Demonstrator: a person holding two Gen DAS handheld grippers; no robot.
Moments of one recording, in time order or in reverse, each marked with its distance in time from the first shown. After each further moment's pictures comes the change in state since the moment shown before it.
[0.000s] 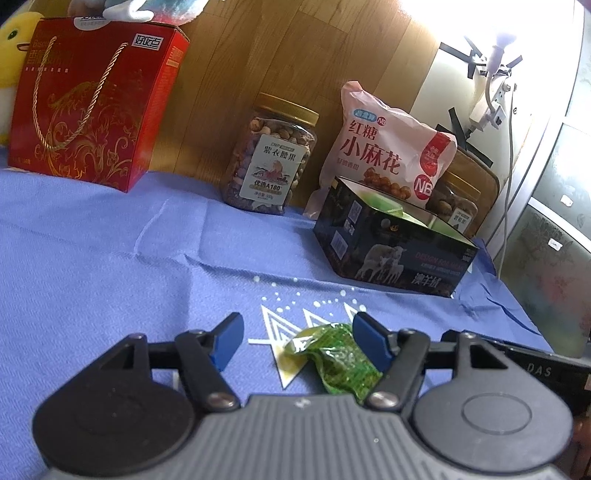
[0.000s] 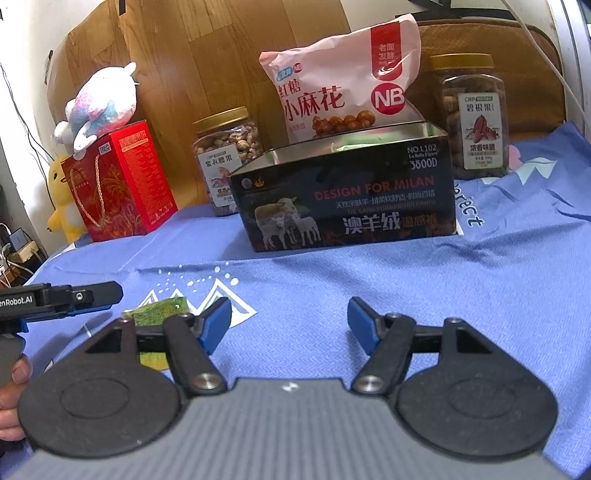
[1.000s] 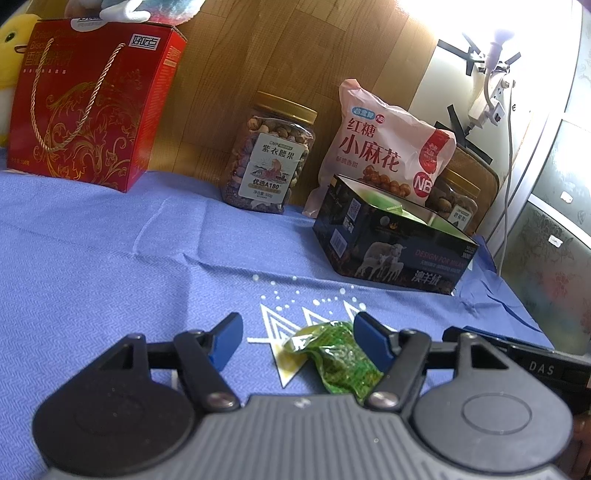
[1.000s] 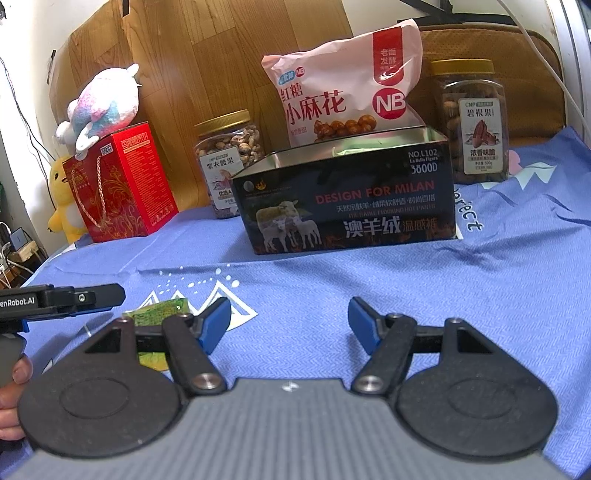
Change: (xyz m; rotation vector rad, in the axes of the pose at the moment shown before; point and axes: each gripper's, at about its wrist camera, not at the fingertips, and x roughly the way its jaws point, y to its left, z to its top) left arm 0.001 -0.001 0.000 0.003 0.002 0.002; right arm -0.002 0.001 -0.001 -0.006 -0.006 0.001
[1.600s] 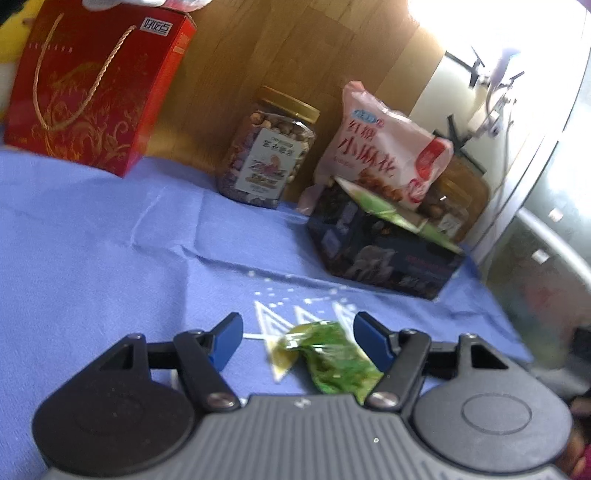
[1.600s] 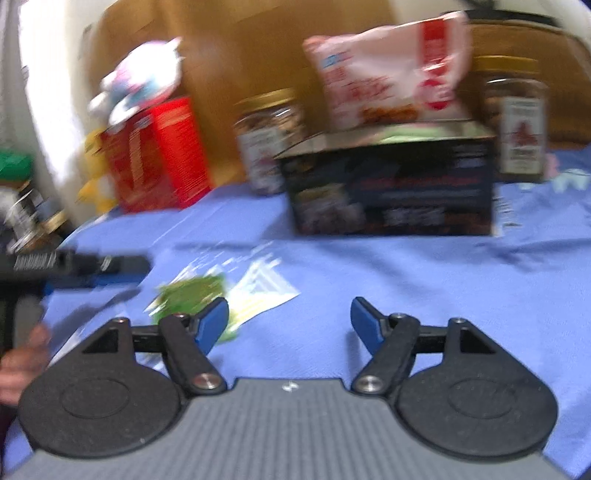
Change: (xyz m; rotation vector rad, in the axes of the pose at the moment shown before) left arm -0.009 0.014 0.008 -0.081 0.031 -0.090; right arm 0.002 0.016 0.001 -0.099 0.091 0.129
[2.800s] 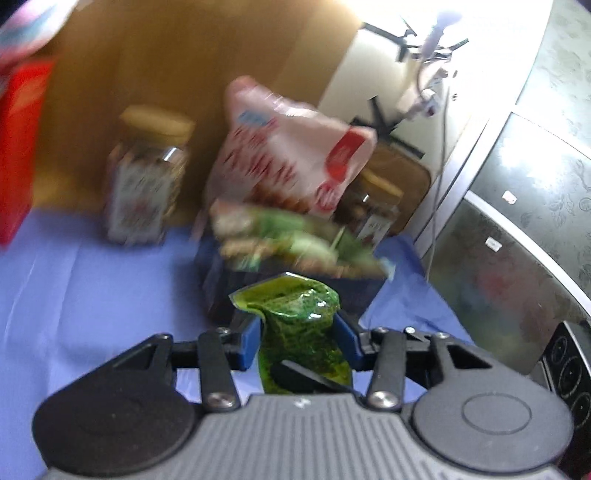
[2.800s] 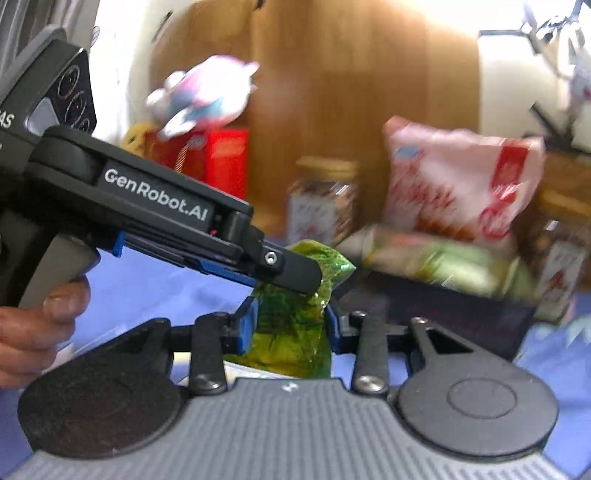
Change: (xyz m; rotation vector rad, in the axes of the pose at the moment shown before) left arm 0.060 -0.101 0.069 0.158 0.067 -0.115; right arm 0.014 0.028 0.054 -0.294 -0.179 -0.032
